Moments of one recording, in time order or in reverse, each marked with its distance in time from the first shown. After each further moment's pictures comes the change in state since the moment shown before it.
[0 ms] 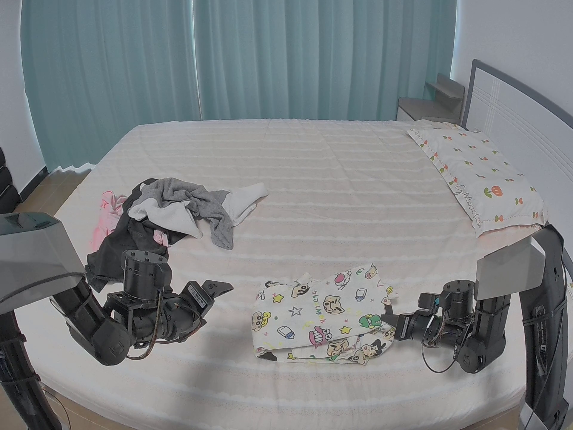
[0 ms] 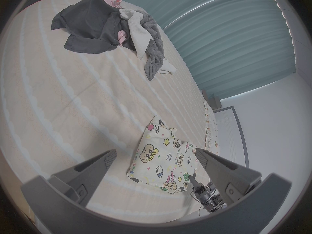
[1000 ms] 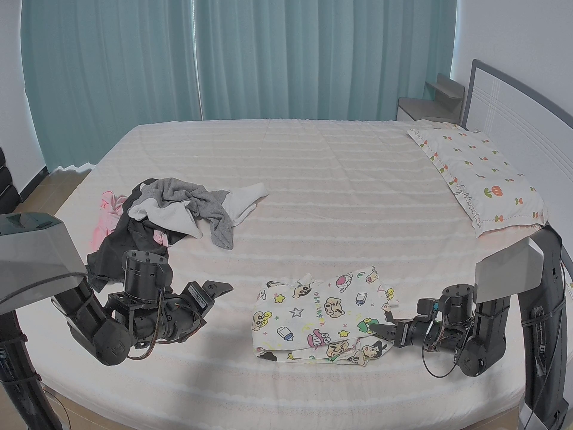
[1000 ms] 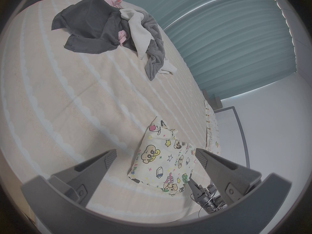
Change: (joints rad) left arm 0.000 0.007 -0.003 0.000 0.005 0.001; right arm 0.010 0.011 0.020 0.000 0.009 -0.055
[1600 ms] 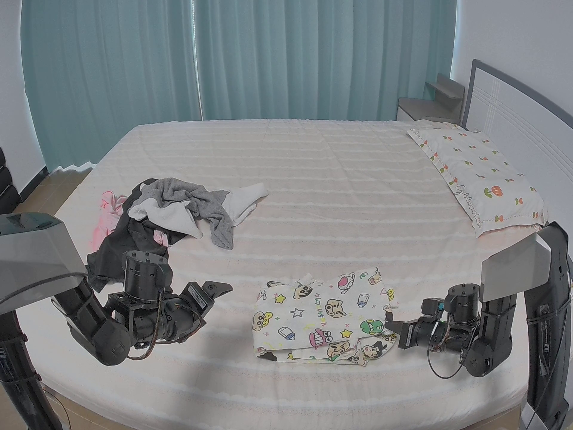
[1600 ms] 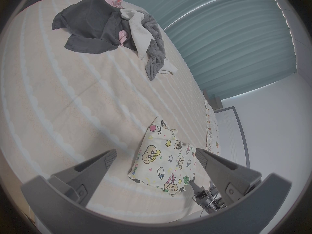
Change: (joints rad) left arm 0.001 0.000 0.001 0.000 0.000 -0.001; right arm -0.010 -0.051 0.065 0.000 0.001 -0.030
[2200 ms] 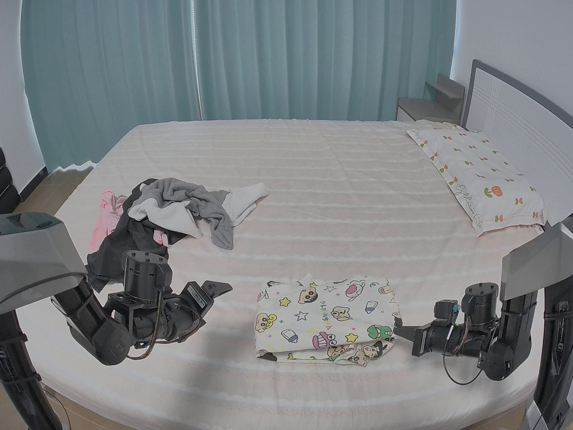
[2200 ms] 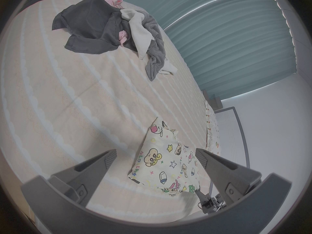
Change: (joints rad) left arm 0.001 0.000 0.000 0.000 0.000 0.000; right arm -0.009 -0.136 0.156 0.000 0.052 -0.048
